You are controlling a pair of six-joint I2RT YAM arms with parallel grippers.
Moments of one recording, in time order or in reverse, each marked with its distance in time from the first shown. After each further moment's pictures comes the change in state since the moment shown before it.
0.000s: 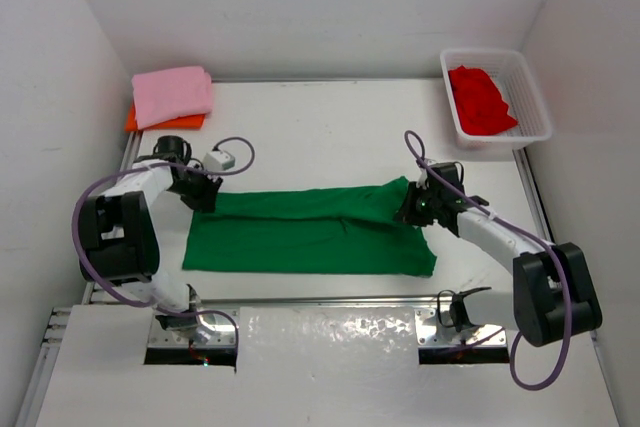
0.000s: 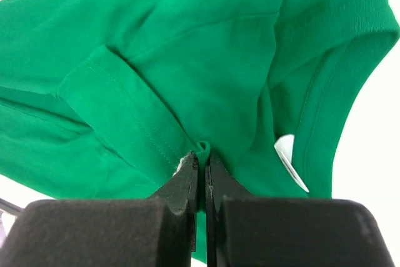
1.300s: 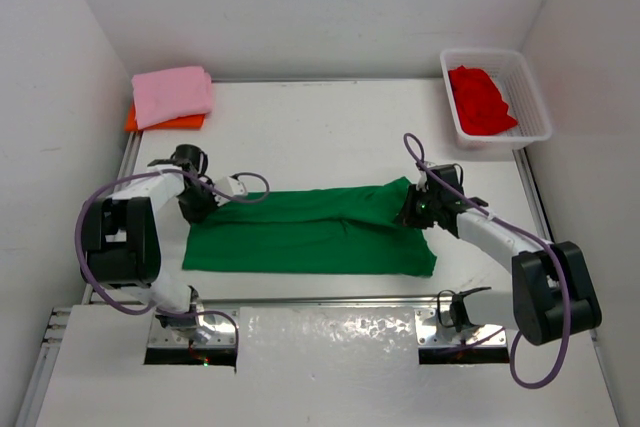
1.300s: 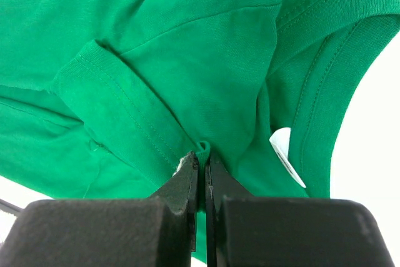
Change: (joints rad) left arm -0.111 -0.024 -0.063 -0.142 -0.288 0.411; right arm 0.000 0.005 -0.027 0.001 -0.001 -0.004
